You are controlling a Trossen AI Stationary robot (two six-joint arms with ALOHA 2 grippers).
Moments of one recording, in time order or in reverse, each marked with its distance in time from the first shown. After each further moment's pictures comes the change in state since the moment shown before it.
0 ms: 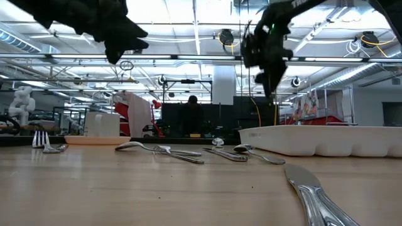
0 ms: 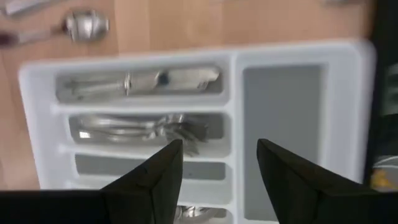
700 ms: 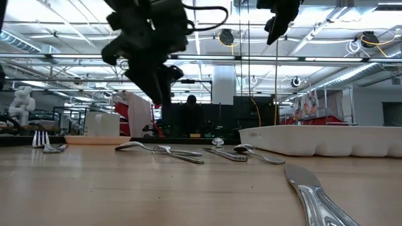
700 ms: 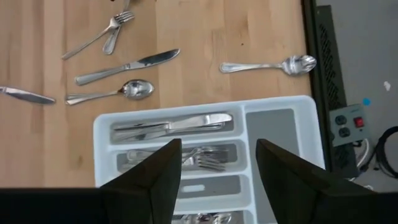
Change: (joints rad) left arm -0.026 0.779 0.567 -0.582 0.131 0.721; right arm 0.148 -0.283 0.128 -0.050 -0.001 0.238
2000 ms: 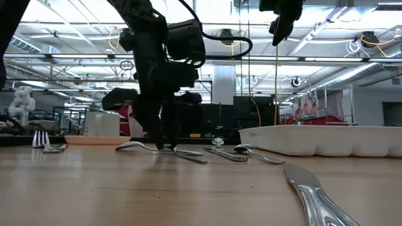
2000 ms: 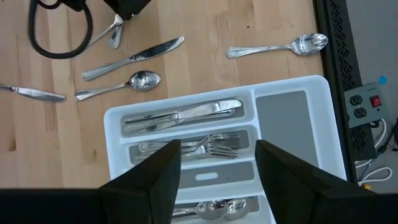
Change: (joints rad) left arm -0.074 0.232 0.040 0.054 -0.135 0.304; right arm 0.001 0.000 -0.001 -0.055 0.000 0.059
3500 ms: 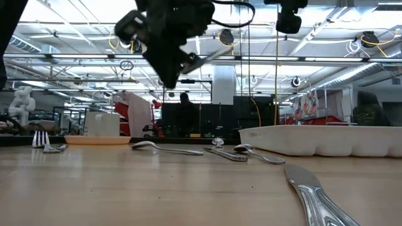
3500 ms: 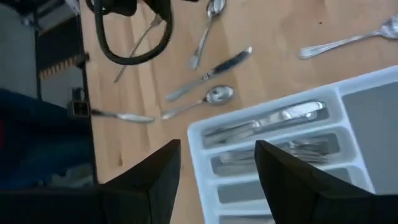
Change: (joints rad) left arm 0.077 -0.042 0.379 -0.498 0.206 -0.126; right arm 0.012 -0.029 -0.001 -0.048 -0.269 0.217
